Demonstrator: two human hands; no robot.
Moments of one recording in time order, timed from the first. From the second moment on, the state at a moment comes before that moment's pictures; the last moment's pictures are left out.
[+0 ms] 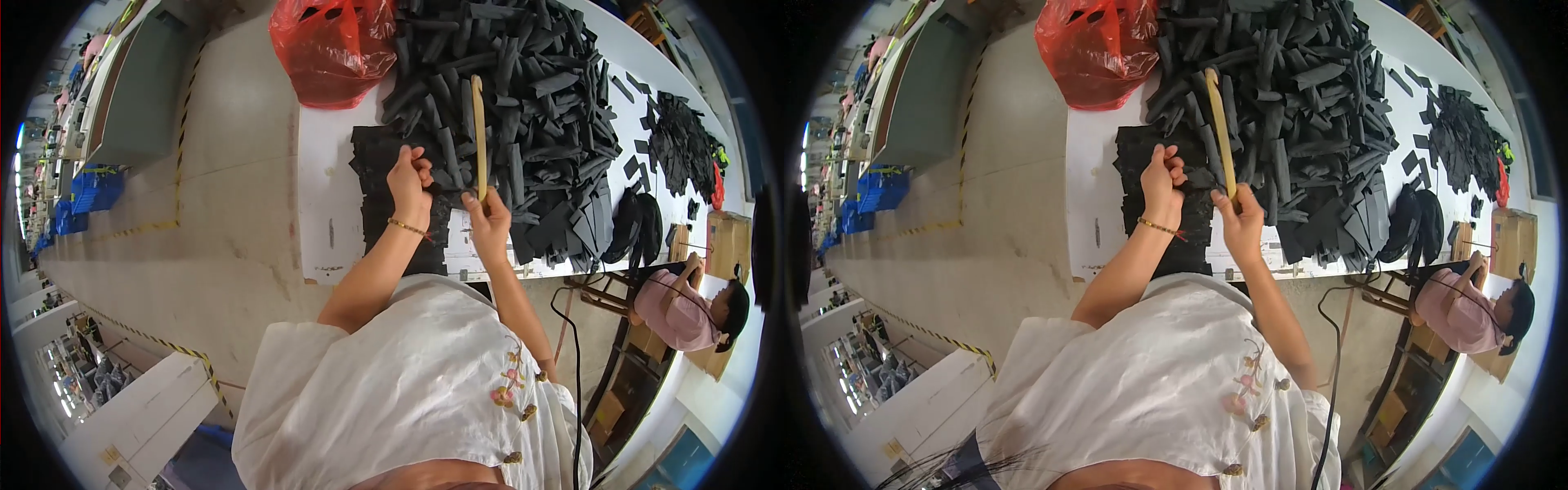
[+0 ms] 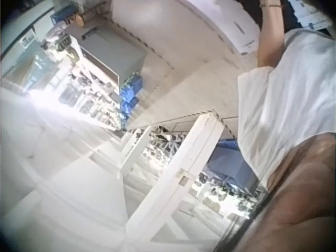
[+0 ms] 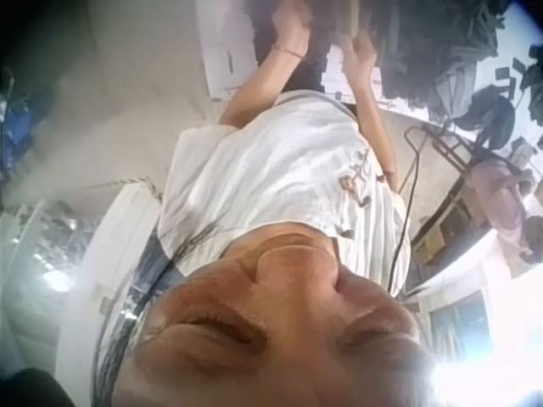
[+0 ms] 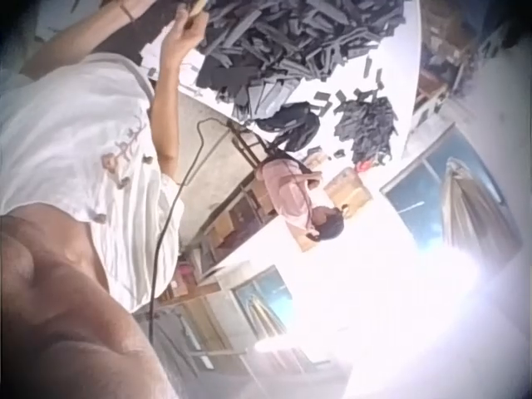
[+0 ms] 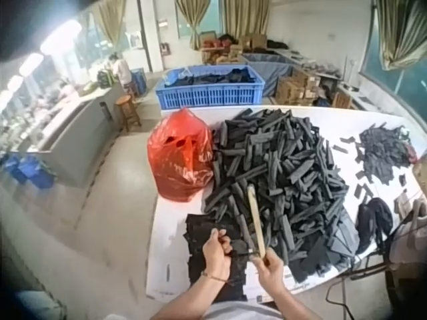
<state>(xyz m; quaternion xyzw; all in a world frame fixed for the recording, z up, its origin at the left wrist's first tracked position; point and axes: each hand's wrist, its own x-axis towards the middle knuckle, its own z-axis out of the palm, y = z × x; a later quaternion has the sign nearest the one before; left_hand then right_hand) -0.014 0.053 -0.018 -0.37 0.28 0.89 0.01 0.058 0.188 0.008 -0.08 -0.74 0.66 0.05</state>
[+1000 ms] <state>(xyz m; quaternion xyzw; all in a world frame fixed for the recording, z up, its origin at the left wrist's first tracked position) -0.079 -0.029 -0.098 0.14 0.90 0.42 0.06 0.024 0.298 0.014 0.01 -0.95 0.31 0.05</state>
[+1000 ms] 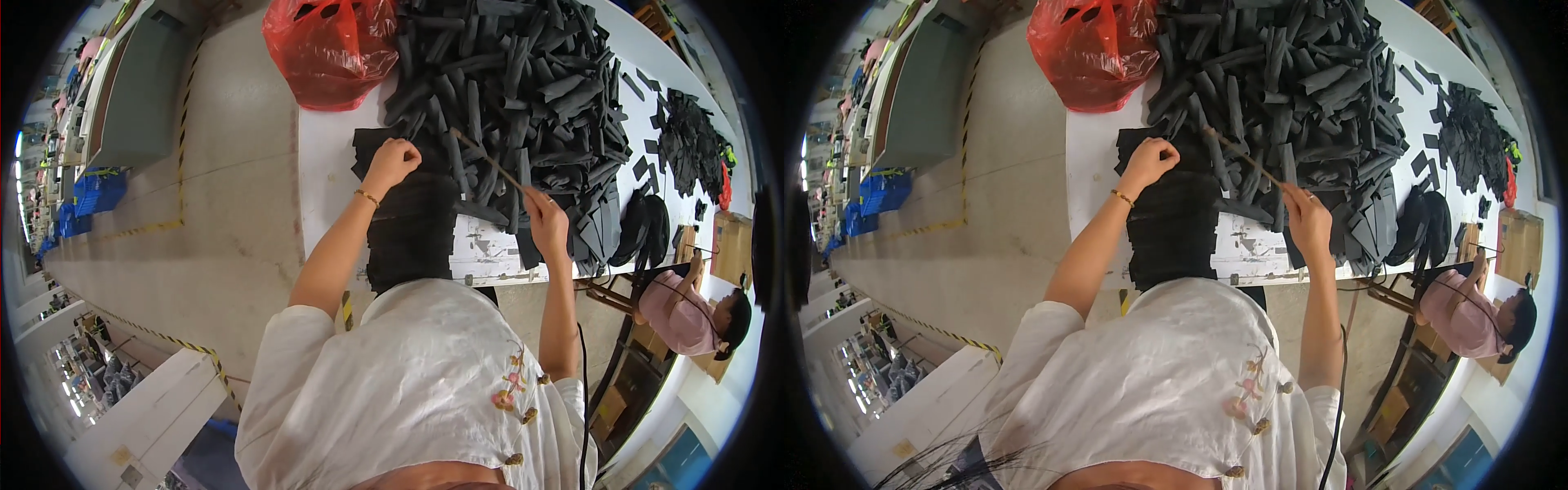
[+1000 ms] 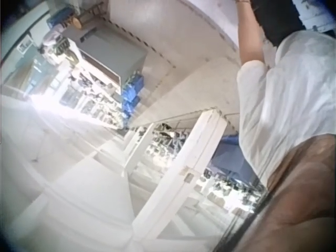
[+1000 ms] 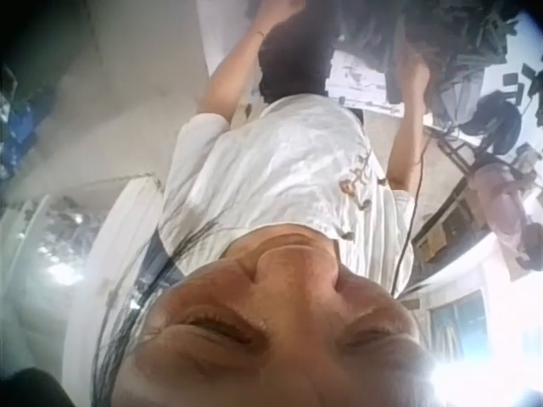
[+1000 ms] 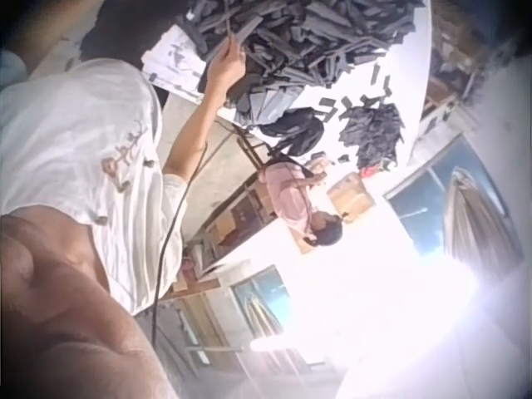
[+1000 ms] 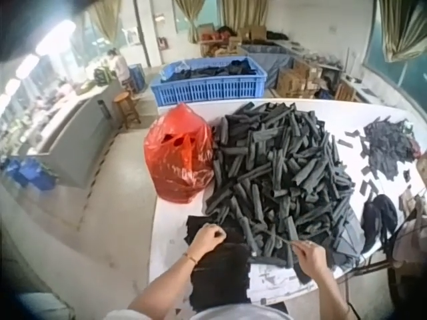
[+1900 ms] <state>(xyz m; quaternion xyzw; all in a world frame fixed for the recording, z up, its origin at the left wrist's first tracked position) -0.025 0.009 0.031 0.01 0.70 0.58 -0.42 0.046 0.206 -0.027 0.05 -0.80 0.58 -0.11</state>
